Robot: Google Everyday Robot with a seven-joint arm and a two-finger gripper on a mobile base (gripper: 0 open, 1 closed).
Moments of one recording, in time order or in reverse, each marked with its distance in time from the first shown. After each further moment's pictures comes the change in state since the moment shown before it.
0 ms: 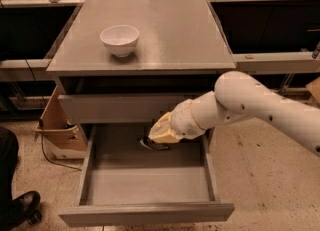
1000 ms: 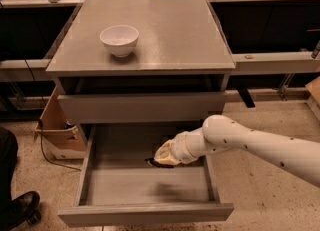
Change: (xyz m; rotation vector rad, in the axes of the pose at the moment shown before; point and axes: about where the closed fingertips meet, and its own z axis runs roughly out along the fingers) arm 0.136 -0.014 0.103 0.049 0.062 0.047
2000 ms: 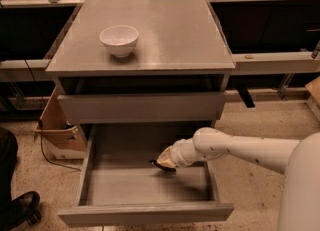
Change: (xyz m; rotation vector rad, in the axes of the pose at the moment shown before) arm 0.082 -0.039 0.069 0.089 0.084 0.151
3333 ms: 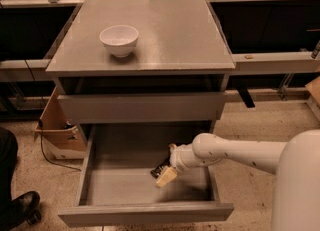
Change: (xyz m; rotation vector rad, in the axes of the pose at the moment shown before) arm 0.022 0.008 0.021 -0.014 0.016 0.087
